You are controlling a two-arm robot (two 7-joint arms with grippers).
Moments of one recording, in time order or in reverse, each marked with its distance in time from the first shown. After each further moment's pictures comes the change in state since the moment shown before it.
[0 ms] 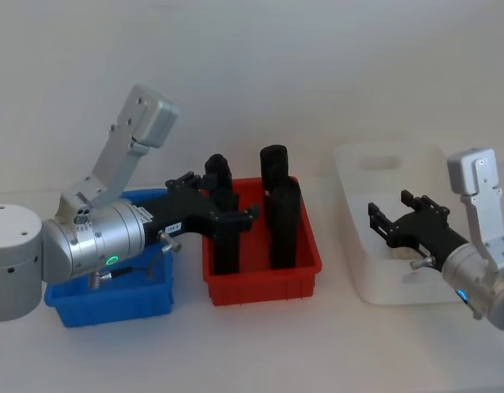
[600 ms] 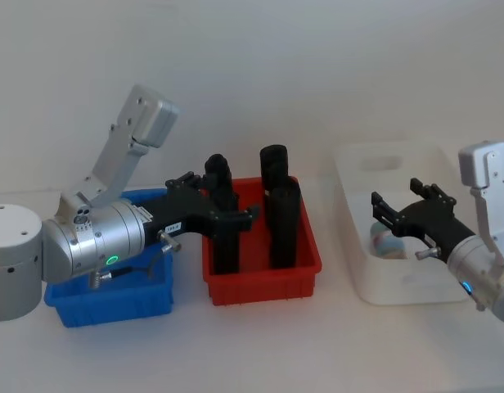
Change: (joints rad) left arm 0.000 0.000 0.000 0.000 0.000 0.000 0.000; right arm 0.016 0.000 0.012 0.023 0.014 -0.048 0.002
